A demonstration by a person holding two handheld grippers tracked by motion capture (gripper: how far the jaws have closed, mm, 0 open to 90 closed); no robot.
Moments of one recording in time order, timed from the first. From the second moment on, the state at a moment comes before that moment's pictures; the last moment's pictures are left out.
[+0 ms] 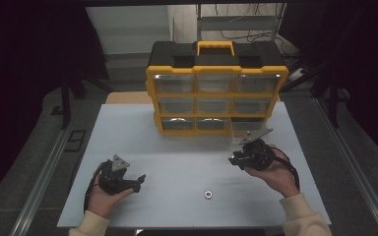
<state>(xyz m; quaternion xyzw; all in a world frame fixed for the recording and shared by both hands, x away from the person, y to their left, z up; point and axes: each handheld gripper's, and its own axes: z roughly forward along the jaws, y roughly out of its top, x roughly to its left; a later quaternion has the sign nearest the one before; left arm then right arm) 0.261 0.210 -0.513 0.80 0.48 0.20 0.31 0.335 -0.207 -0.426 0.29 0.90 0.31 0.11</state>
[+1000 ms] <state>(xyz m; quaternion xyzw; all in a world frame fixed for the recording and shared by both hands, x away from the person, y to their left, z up) 0.261 0.210 -0.514 0.80 0.48 0.20 0.31 0.342 -0.222 -0.413 0.31 0.88 0.33 0.13</state>
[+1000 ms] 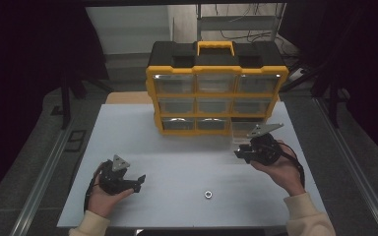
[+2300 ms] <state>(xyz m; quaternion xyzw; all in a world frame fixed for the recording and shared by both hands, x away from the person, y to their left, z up) 0.261 0.209 -0.515 0.80 0.48 0.19 0.30 0.355 -0.235 -0.406 0.34 0.86 0.34 0.16</state>
